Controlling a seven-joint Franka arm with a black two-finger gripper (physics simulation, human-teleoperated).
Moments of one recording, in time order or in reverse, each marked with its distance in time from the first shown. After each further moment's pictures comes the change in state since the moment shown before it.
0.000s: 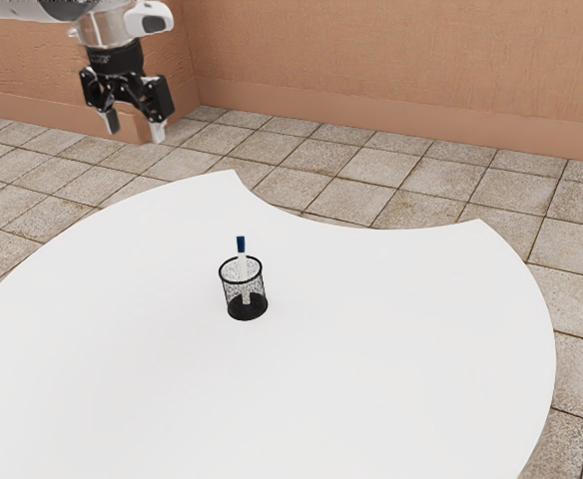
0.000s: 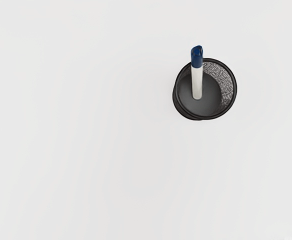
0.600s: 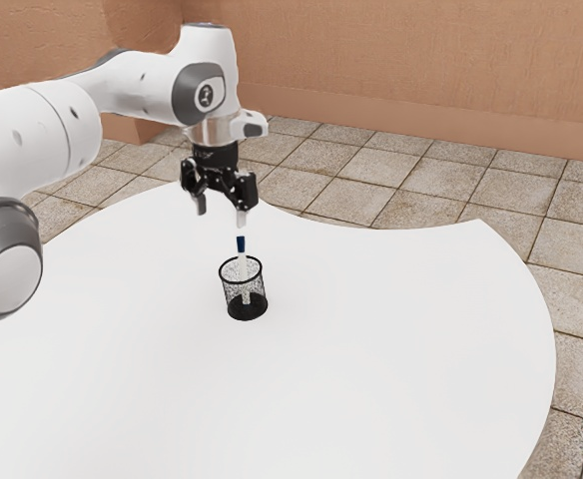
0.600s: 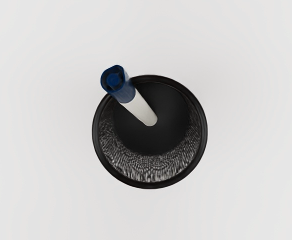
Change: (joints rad) arm -0.023 0.376 -0.031 0.057 -0.102 0.154 0.018
